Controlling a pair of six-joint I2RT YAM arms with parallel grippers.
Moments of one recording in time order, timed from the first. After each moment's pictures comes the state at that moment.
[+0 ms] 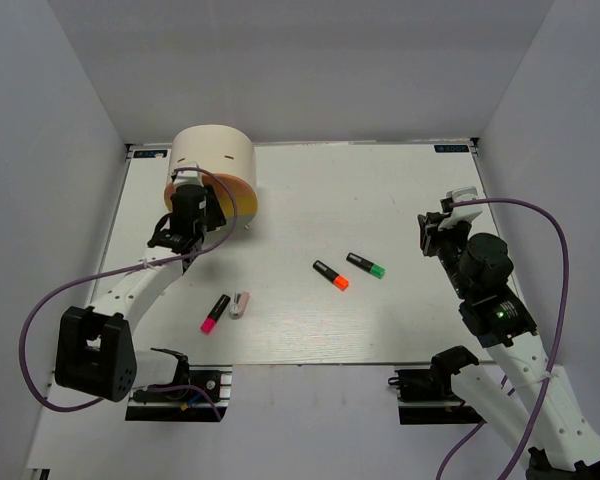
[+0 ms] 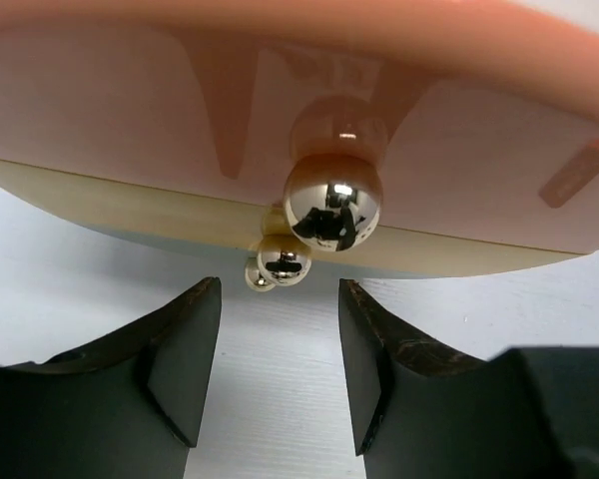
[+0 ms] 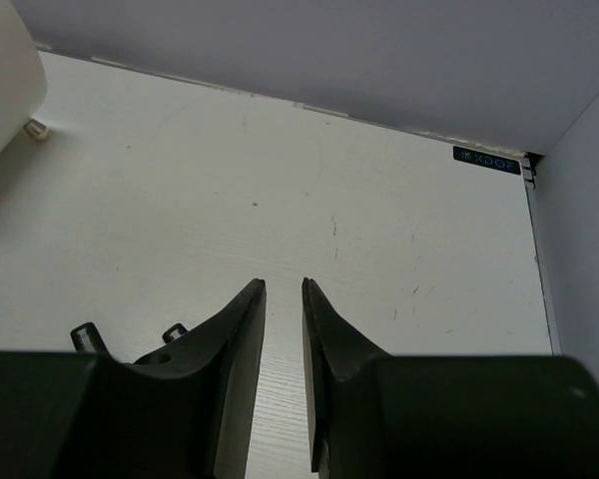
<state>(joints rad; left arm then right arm) -0.26 1.28 0.85 -0.06 -0.31 -0.35 0.42 0.60 0.74 -0.22 0.17 -0.09</state>
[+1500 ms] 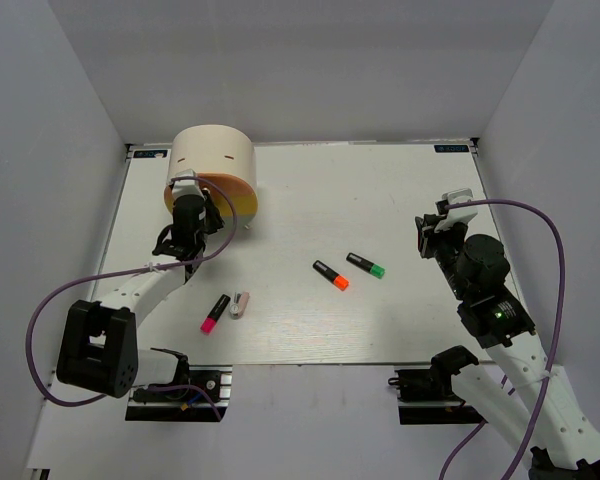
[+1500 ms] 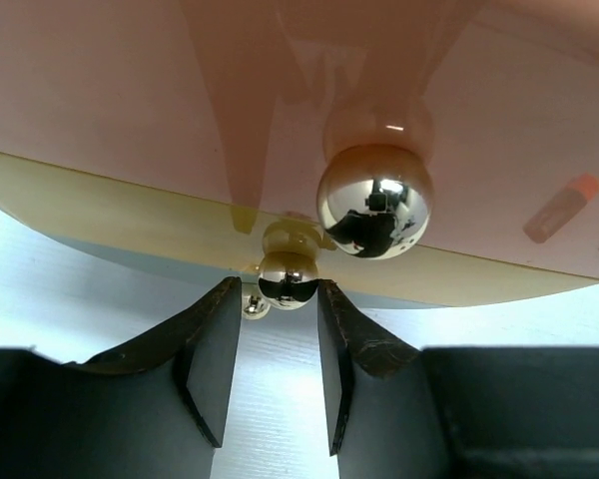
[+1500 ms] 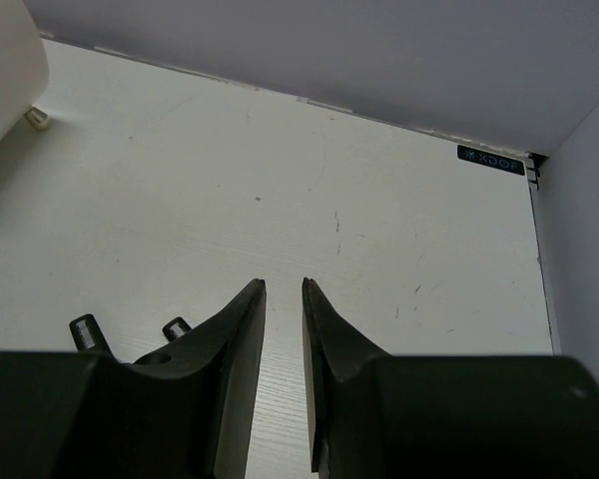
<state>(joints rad) -0.25 1.31 0.71 0.19 -0.30 -0.39 0.44 0.60 0.72 -0.21 0.18 -0.10</state>
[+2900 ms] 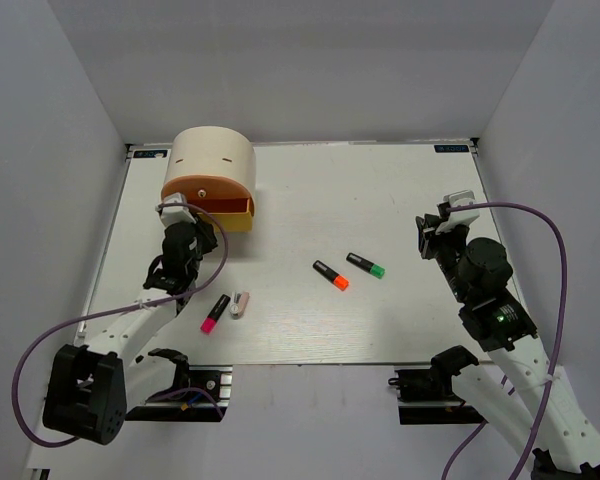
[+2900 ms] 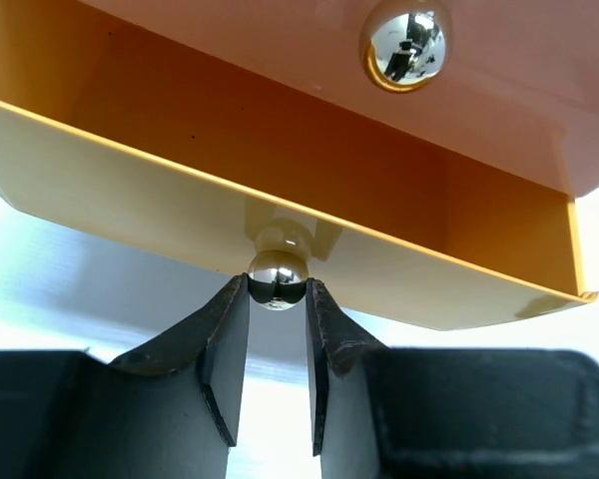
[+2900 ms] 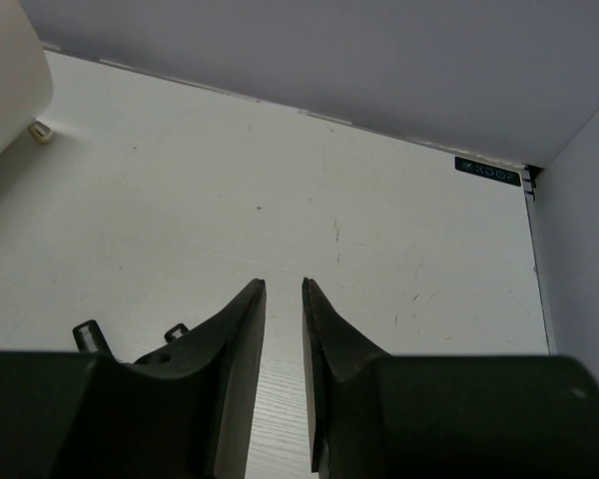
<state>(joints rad) -0.25 1.07 0.48 0.28 -0.30 -0.44 0.46 0.58 0.72 -0.21 0.19 -0.11</state>
